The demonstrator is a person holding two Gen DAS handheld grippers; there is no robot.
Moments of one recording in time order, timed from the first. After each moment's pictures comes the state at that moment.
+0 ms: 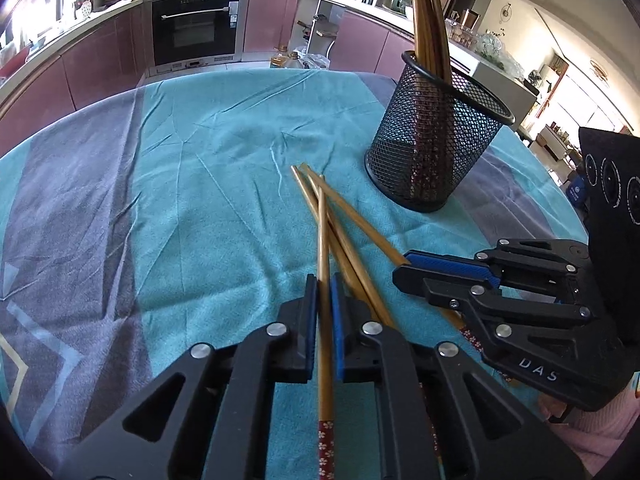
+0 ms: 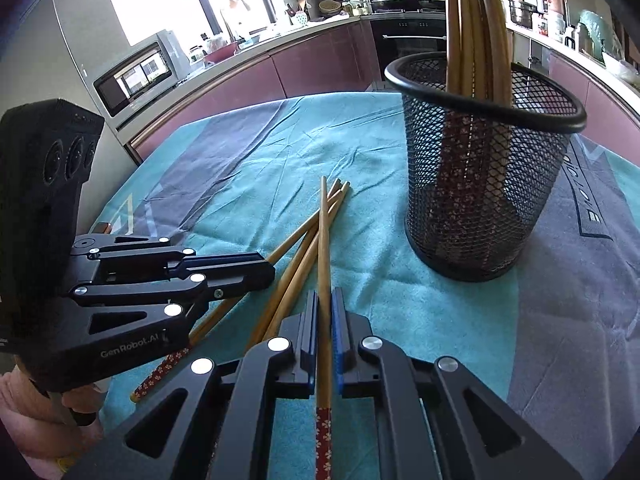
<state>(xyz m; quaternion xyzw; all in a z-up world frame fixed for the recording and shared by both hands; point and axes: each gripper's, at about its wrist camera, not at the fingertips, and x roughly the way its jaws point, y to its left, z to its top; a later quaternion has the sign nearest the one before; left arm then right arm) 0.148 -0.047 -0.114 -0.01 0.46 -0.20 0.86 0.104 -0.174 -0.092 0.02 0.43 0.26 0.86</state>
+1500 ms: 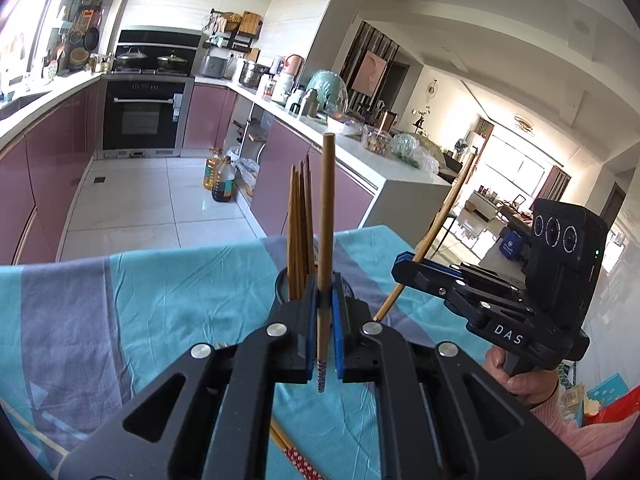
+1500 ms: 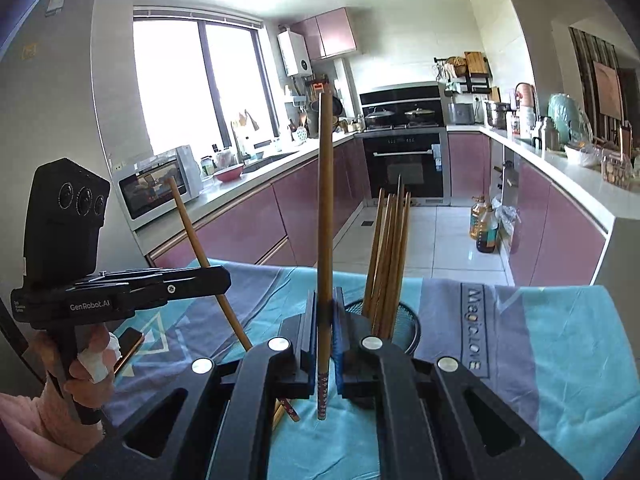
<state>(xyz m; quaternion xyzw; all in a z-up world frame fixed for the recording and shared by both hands) 0.135 -0.045 0.046 -0.08 0.29 -0.32 0.90 0.082 -0.254 0.053 0.05 0.23 0.24 0.94</state>
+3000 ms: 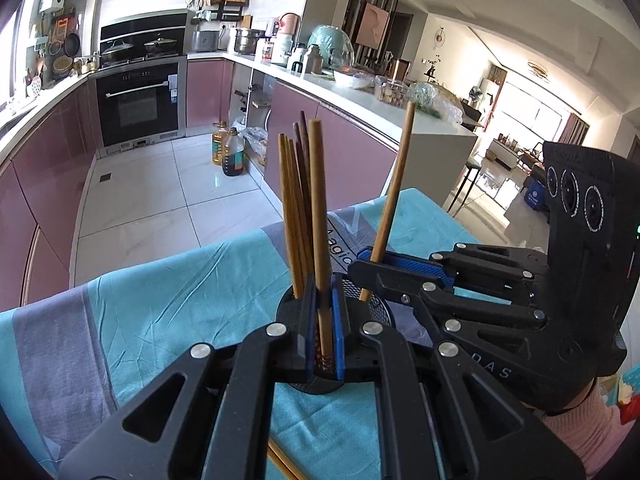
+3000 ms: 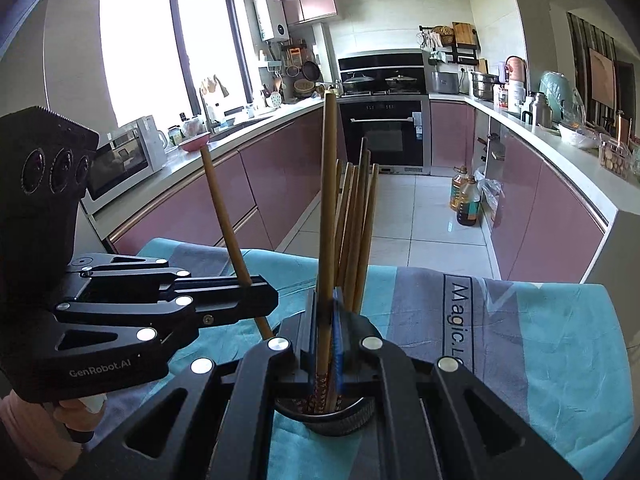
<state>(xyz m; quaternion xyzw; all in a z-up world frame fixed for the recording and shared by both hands) 0.211 -0.120 0.023 0.01 0.36 -0.30 0.89 0.158 -0.242 0.022 0.03 0.31 0.20 0.93</state>
